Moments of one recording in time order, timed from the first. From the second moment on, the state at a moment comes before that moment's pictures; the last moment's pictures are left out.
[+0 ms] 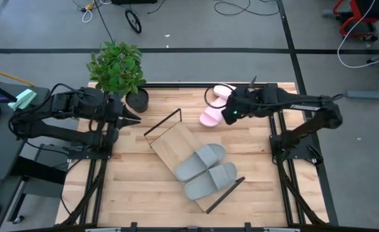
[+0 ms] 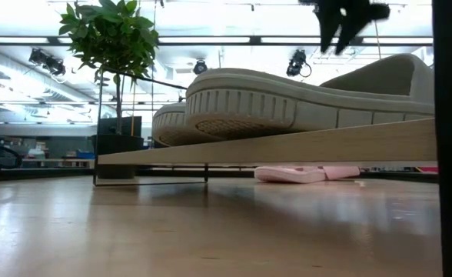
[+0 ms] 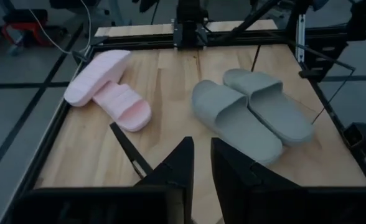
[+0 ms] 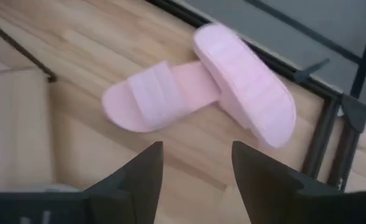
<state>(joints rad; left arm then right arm) 0.05 0.82 1.19 -0.84 0.01 0.06 -0.07 1.43 1.55 -1.43 0.51 0.95</state>
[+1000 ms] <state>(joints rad) 0.05 0.97 1.19 -0.61 -0.05 0.18 -0.70 1.41 1.02 -0.62 -0.26 0.31</state>
